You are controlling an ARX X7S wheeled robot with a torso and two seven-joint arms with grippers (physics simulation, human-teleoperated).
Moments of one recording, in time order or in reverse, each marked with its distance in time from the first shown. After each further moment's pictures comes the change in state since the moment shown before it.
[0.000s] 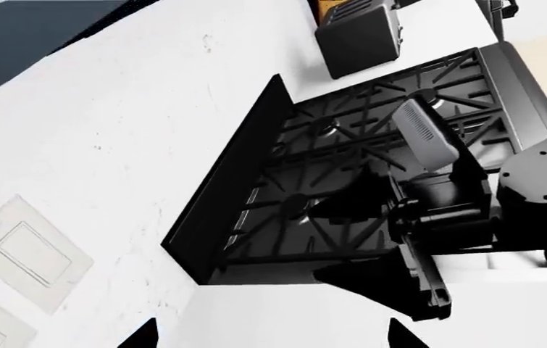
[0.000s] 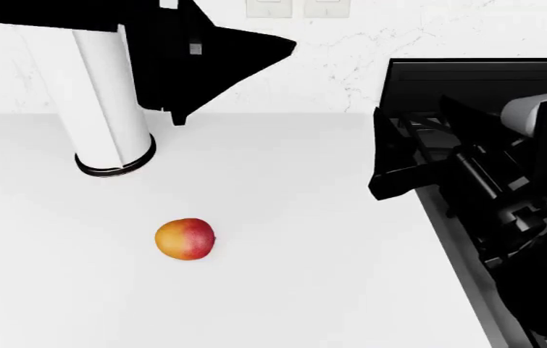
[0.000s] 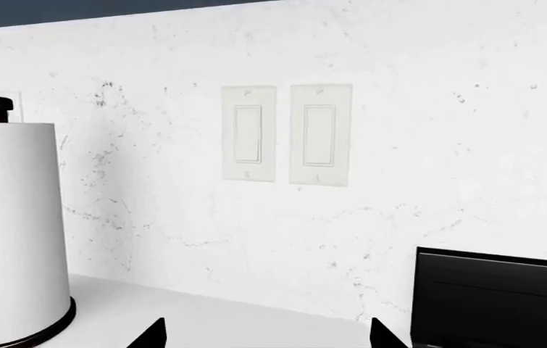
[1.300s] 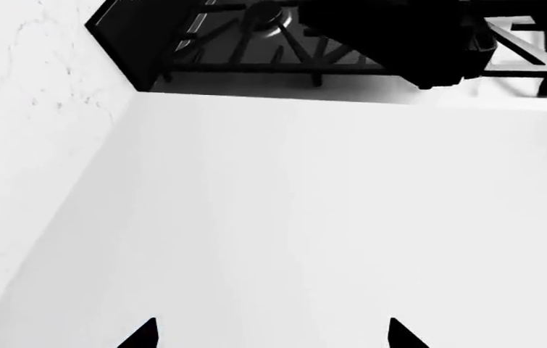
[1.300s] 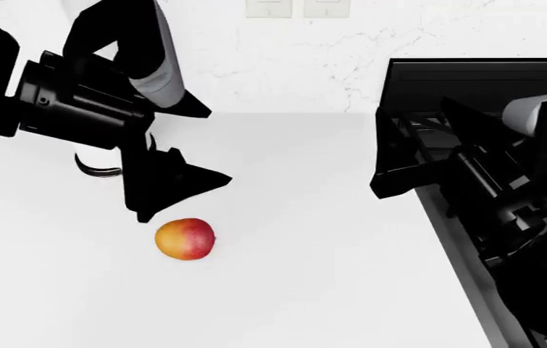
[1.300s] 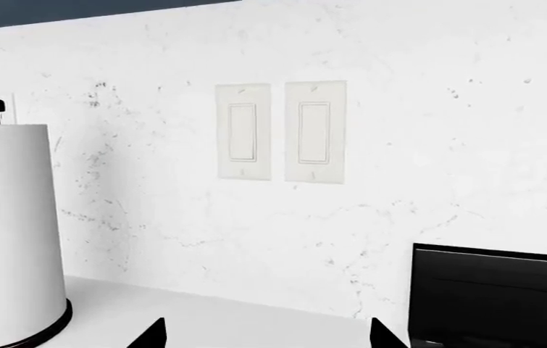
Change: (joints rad) left arm 0.077 -0.192 0.341 0.031 -0.014 -0.034 0.077; right arm -0.005 0.009 -0.009 0.015 0.007 -0.024 0.011
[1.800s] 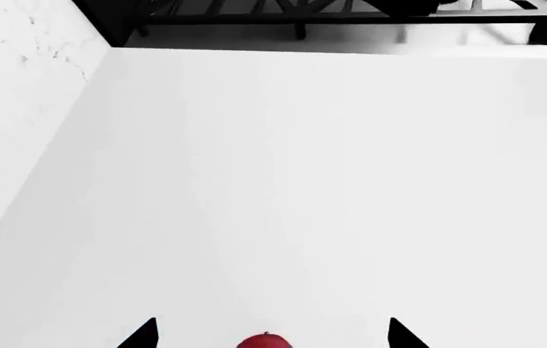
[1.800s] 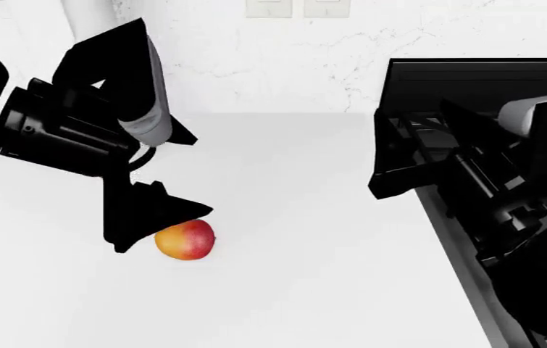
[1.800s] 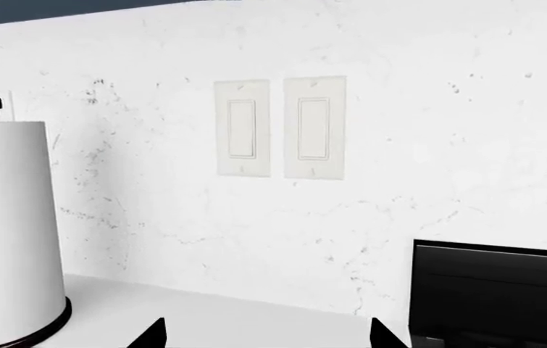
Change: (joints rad) left arm 0.002 -0.077 0.057 0.088 -0.029 -0.026 0.022; right arm -0.004 -0.002 -0.014 0.010 -0.009 -0.013 -0.001
